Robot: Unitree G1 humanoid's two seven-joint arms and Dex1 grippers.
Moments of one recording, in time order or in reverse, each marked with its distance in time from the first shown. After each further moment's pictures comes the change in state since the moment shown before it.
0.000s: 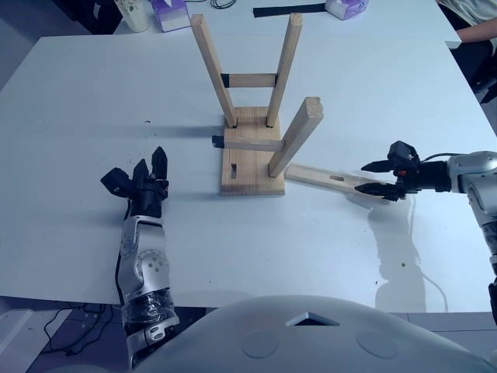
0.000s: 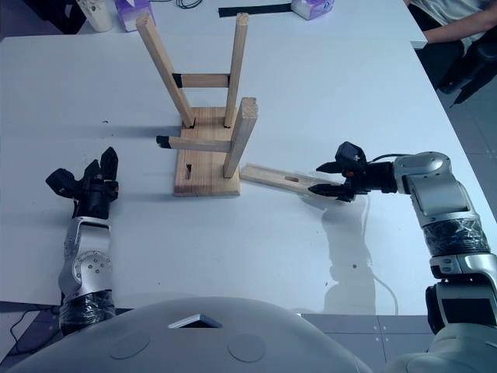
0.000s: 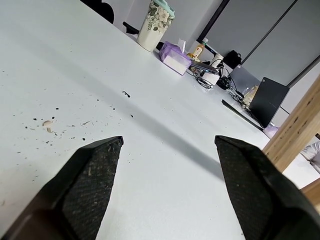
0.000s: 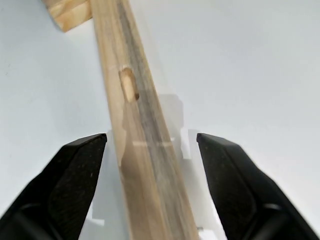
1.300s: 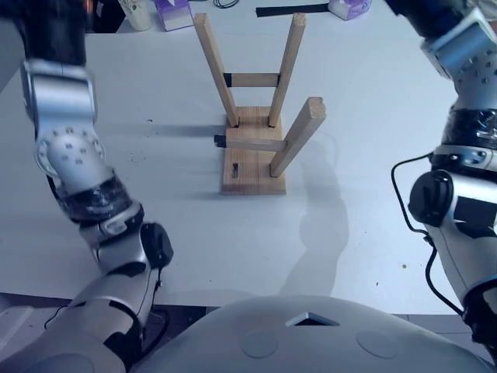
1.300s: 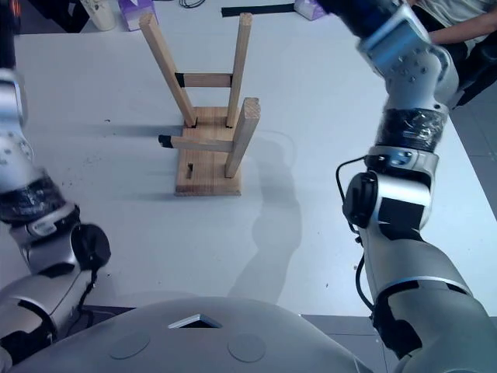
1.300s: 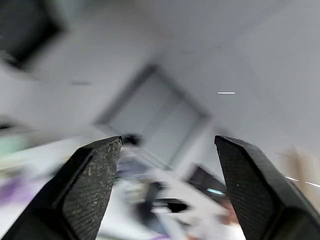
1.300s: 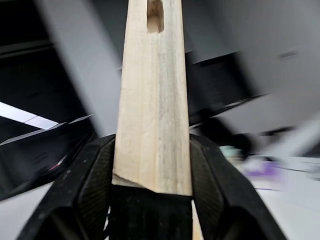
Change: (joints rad) left arm -0.904 0.287 0.041 -0.118 -0.484 0.309 0.132; right arm -0.745 0.518 -0.400 0.047 0.724 0.467 -0.424
